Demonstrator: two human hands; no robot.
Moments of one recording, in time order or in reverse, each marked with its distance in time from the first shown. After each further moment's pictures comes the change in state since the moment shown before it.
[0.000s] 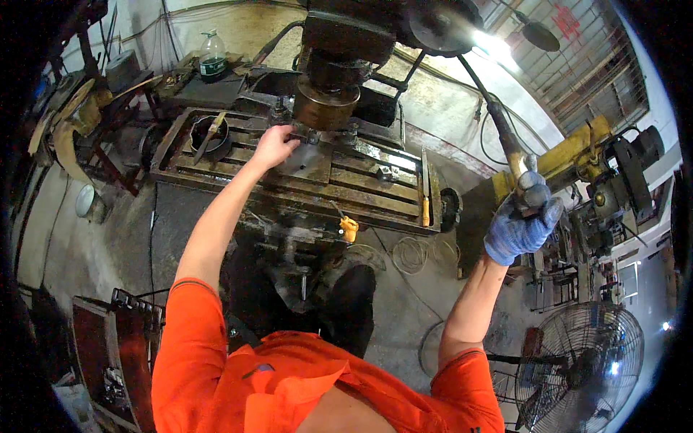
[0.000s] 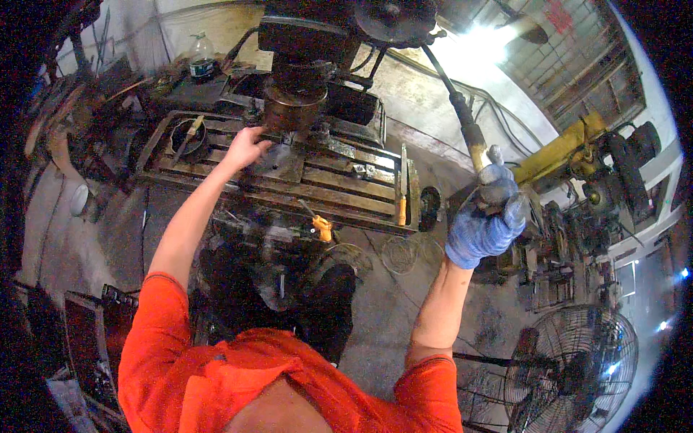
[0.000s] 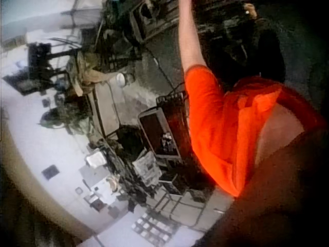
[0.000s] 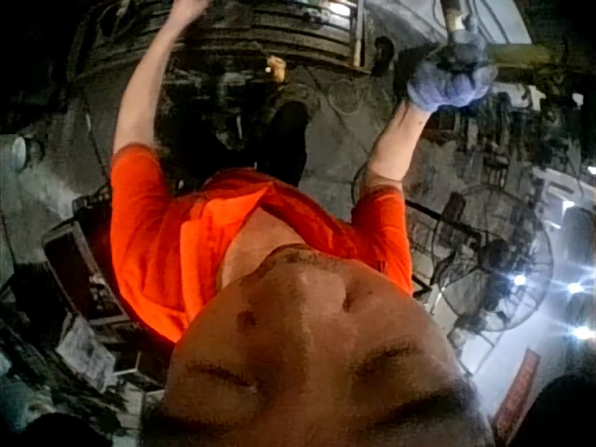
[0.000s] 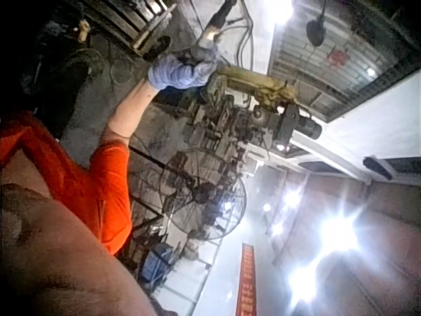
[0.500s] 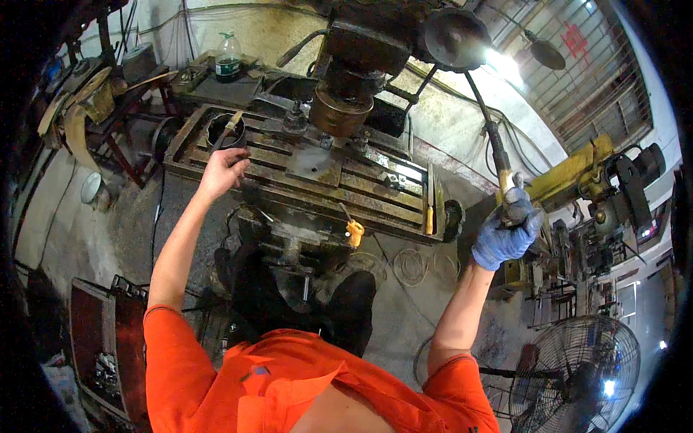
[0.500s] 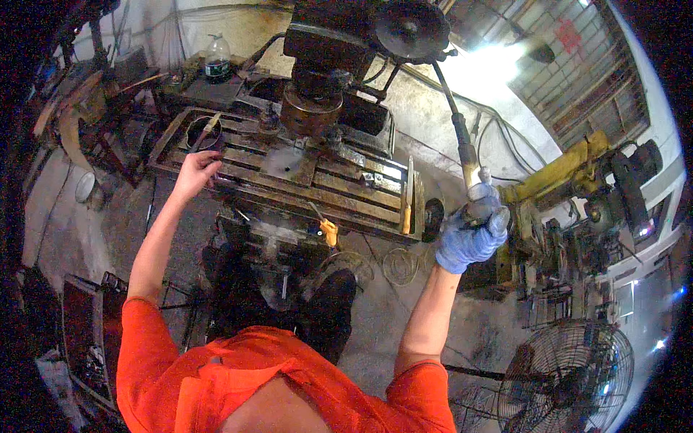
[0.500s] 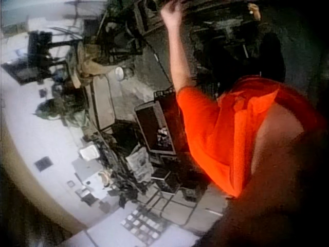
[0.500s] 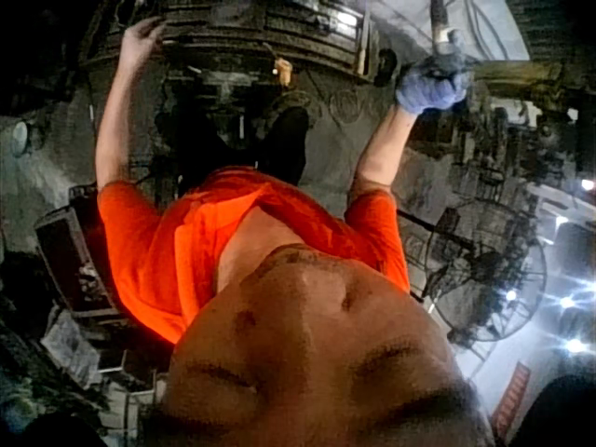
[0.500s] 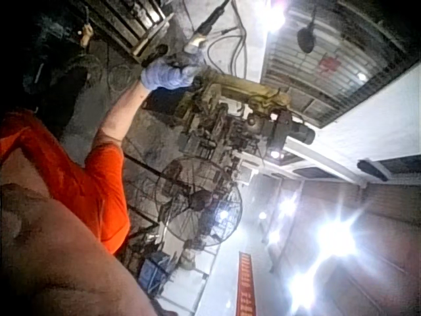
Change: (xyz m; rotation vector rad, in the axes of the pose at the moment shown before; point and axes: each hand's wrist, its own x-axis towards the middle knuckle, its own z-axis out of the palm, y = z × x) left_hand -0.109 -0.005 -0.105 -0.200 0.090 -0.167; right_hand -0.026 0.014 -0.002 -0.254 0.188 0.004
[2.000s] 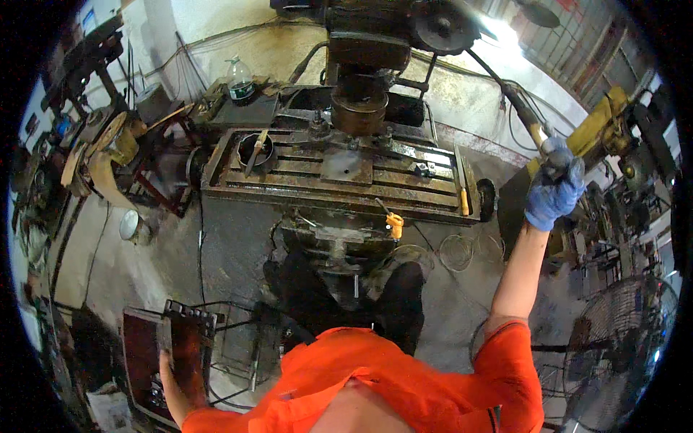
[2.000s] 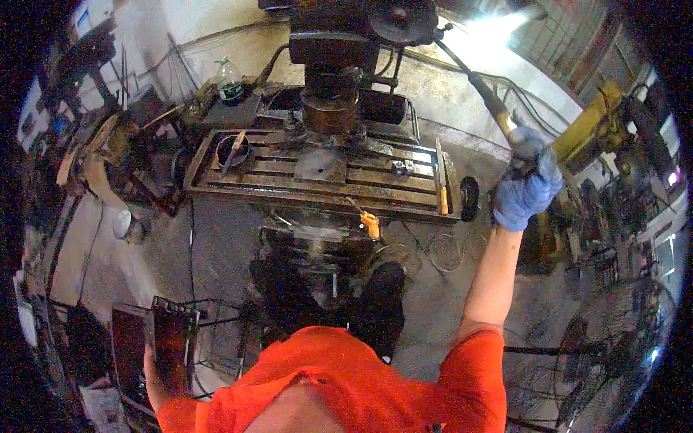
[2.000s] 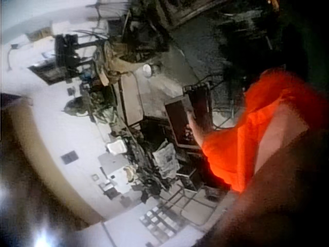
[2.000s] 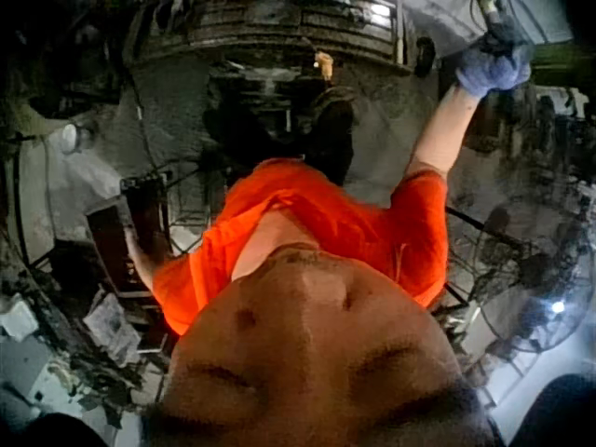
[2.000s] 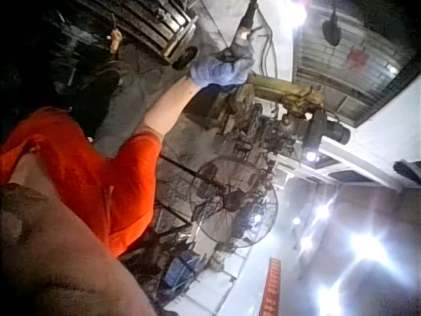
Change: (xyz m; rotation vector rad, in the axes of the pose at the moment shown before) left_hand -0.494 -0.282 -0.297 0.895 0.232 -1.168; right_hand 0.035 -0.026 0.000 0.211 -0.042 0.069
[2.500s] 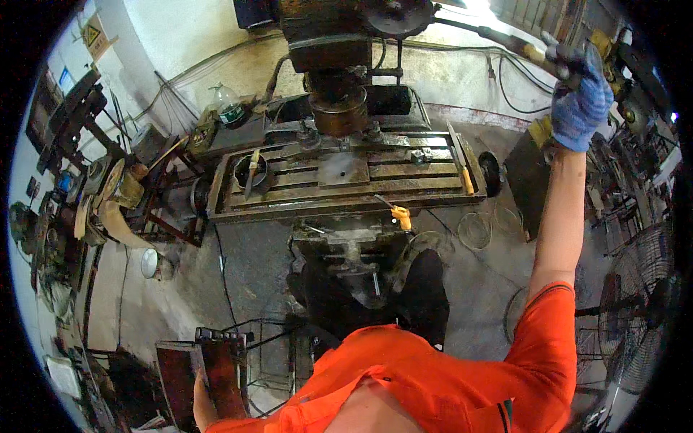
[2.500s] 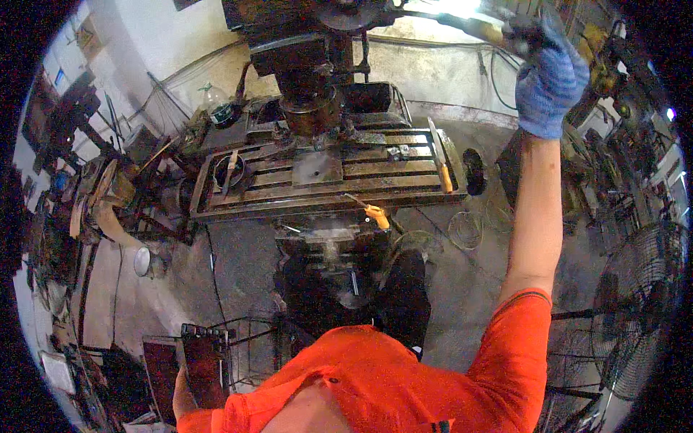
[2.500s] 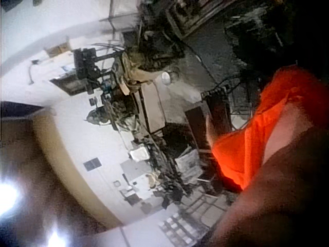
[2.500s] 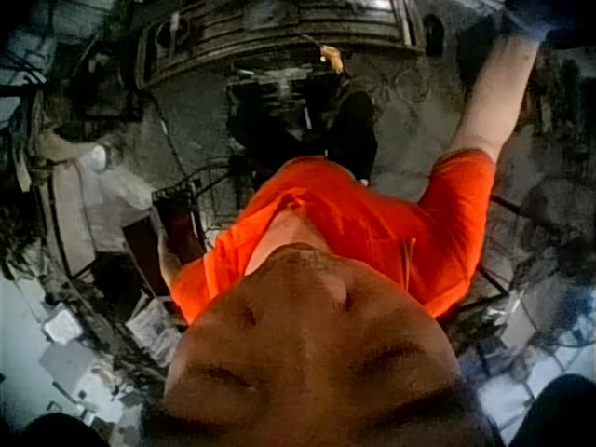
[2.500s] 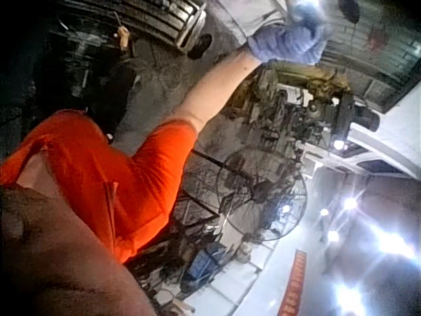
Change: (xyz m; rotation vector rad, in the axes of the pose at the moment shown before) left_hand -0.027 0.036 -0.021 0.129 -0.143 -0.089; right_hand 0.091 -0.015 -0.001 -0.447 -0.272 -0.522
